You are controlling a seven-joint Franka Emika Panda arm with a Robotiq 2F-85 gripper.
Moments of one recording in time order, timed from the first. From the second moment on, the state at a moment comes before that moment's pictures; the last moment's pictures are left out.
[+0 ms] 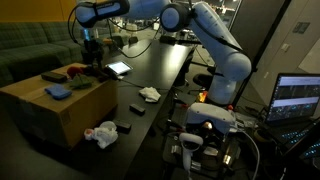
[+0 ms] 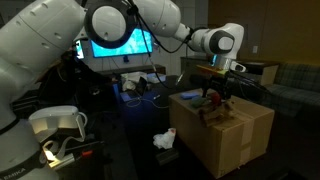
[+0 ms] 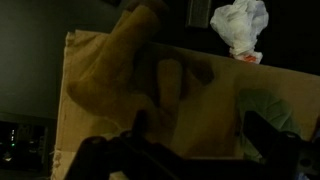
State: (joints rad) arm -0.04 0.90 0.06 -1.01 0.04 1.74 -0.20
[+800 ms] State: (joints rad) arm -0.02 0.90 0.04 -1.02 -0.07 1.78 -0.26
